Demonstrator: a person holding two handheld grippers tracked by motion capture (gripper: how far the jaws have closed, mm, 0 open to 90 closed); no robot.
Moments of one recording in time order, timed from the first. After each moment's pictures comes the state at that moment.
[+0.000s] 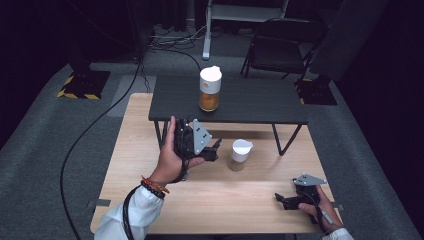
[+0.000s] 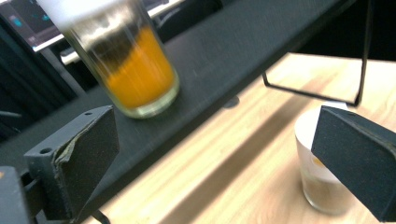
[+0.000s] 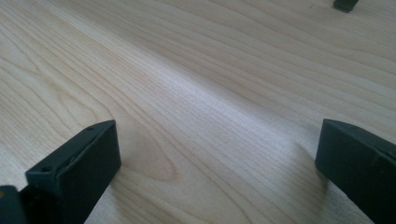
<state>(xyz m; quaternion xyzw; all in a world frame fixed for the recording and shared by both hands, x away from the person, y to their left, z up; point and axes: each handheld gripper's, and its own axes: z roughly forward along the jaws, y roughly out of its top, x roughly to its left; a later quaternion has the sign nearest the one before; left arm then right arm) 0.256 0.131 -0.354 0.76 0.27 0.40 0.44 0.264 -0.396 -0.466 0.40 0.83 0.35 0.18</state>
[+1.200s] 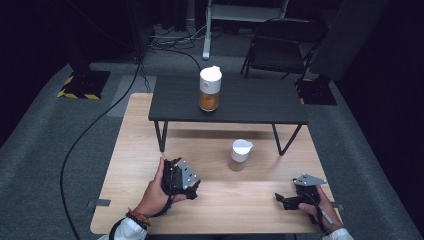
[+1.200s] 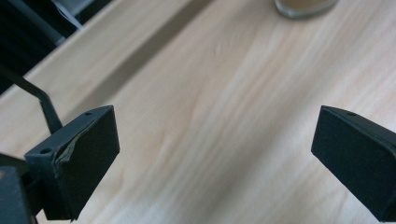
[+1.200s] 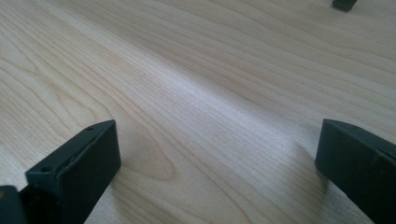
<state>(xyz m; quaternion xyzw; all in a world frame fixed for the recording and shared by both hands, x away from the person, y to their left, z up) 0.238 0.160 -0.447 0.84 0.29 0.32 0.32 0.264 -0.396 -0.466 0.40 0.83 0.35 0.18</state>
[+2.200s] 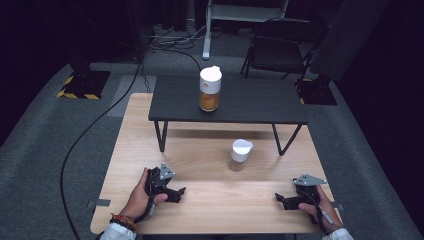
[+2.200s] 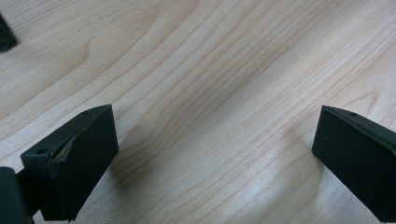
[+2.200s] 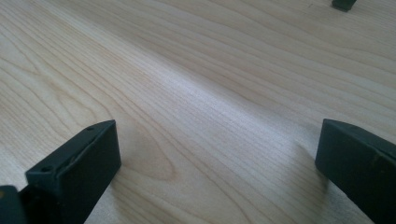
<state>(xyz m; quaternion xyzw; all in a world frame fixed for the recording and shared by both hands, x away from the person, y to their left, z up) 0.277 0.231 -0.461 0.84 0.39 0.16 0.34 0.264 -0.397 -0.466 0.40 0.83 0.35 0.18</state>
